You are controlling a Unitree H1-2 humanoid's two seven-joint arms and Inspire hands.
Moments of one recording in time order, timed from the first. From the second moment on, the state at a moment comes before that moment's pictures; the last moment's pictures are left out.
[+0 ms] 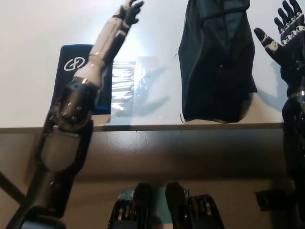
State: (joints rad) left_arm -0.83 0.13 -0.07 0.42 0.08 -0.12 -0.11; right_arm -0.75 -0.18 -0.20 0.56 0.25 -0.30 0.06
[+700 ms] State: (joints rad) left_arm -1.08 0.01 -0.06 1.03 0.09 -0.22 -0.06; right_arm -0.88 -0.13 -0.24 0.77 0.30 -0.32 0.07
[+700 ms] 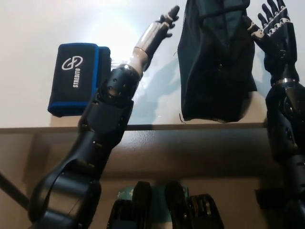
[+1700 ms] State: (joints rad) left_arm -1.09 0.01 -0.08 1.13 0.10 -0.31 -0.04; right_arm -1.09 0.04 -0.57 1.17 0.68 -0.18 0.32
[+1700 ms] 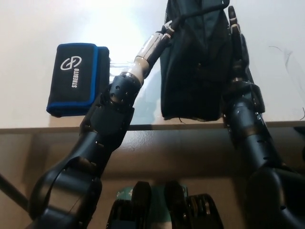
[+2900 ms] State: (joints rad) left_arm -0.89 0.16 0.06 0.78 0.07 -0.30 0.01; right_arm -1.21 0.17 -0.52 1.30 0.69 -0.18 0.35
